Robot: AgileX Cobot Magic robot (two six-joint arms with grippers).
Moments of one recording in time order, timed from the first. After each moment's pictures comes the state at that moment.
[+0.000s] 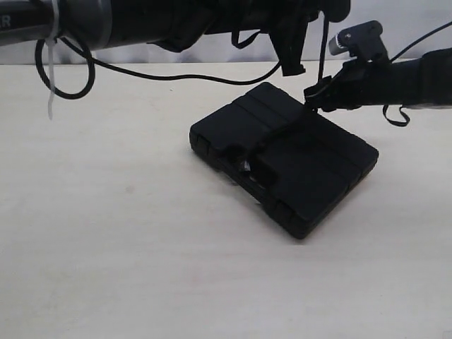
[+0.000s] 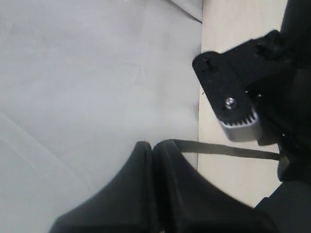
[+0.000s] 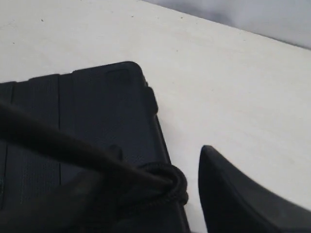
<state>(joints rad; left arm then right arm) -0.76 1.99 -1.65 -0.97 0.04 2.02 0.01 1.99 -1.19 1.64 0.40 -1.89</state>
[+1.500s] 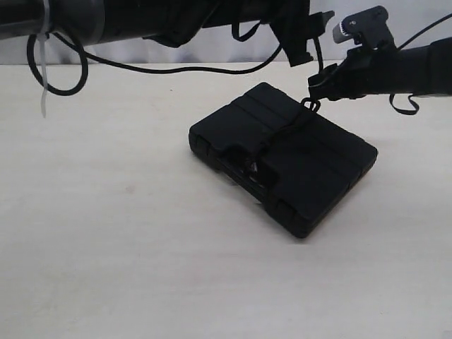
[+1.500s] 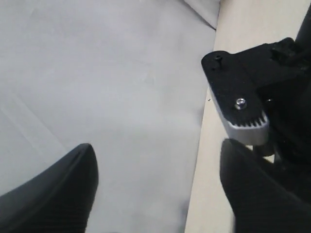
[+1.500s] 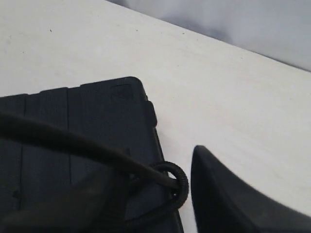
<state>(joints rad) -0.76 1.97 -1.65 -1.00 0.01 1.91 0.01 1.93 -1.20 1.55 0.40 -1.81</state>
